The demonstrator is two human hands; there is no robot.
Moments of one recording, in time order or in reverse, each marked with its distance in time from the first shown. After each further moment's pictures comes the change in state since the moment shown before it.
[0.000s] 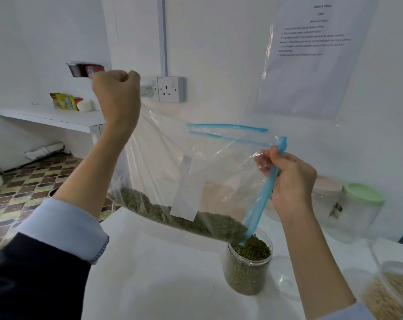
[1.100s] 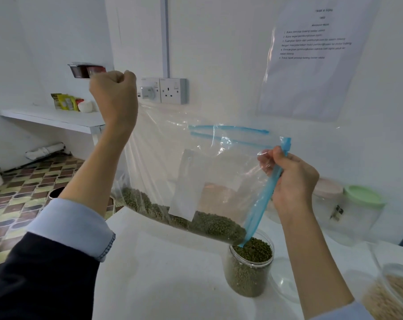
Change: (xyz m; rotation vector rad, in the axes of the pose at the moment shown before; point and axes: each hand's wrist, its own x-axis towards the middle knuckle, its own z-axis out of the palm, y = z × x) left_hand 0.003 0.000 -0.005 0.002 0.070 0.000; right_hand -0.004 0.000 0.010 0.021 0.032 -0.013
